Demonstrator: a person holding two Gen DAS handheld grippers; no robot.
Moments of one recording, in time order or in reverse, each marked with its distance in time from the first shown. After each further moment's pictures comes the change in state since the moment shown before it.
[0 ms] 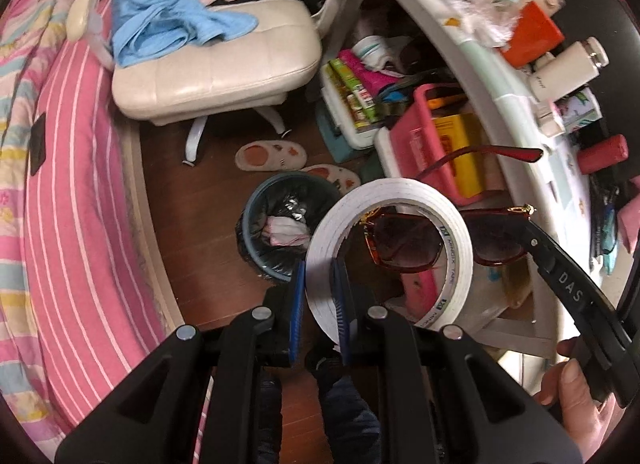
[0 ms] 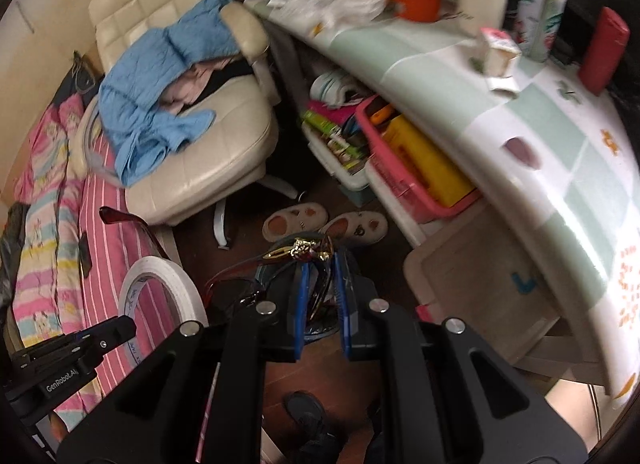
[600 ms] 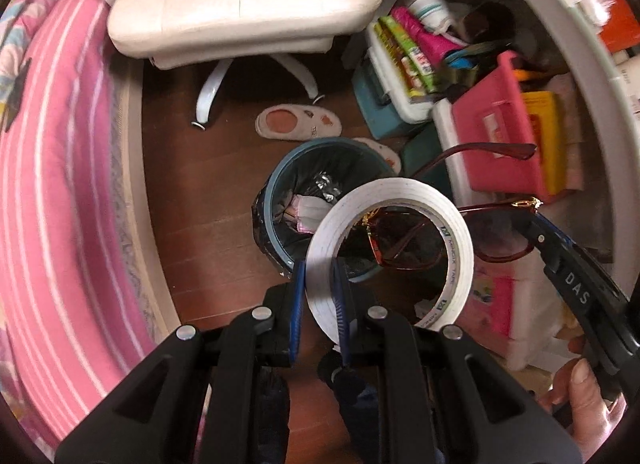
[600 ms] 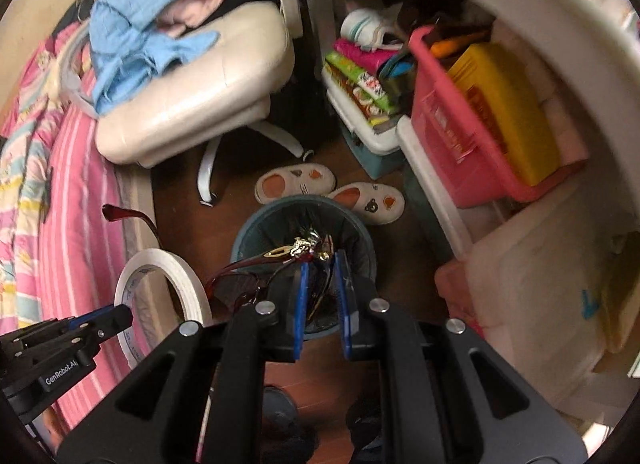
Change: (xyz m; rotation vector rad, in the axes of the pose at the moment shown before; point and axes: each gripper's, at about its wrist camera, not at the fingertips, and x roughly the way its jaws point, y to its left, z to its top) left arm 0.156 0.065 -0.011 -0.072 0.070 0.038; right arm 0.162 0.020 -0.038 -0.146 0.103 -0.015
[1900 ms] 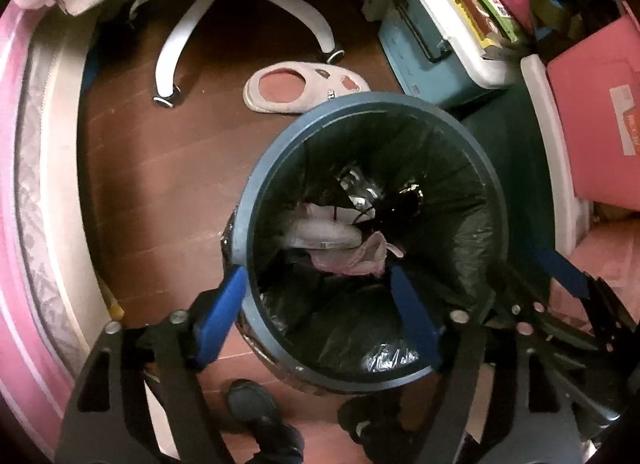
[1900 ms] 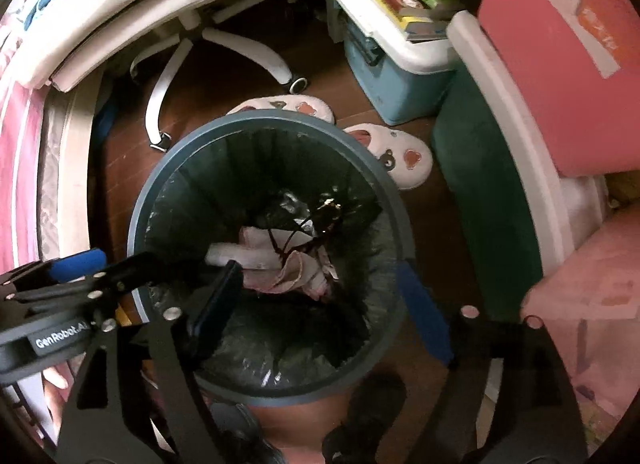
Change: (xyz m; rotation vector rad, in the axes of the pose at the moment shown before) left arm 0.227 0.022 0.039 0.019 0.064 0.041; right arm 0.224 -0.014 -0.034 -0.077 0.138 -0.032
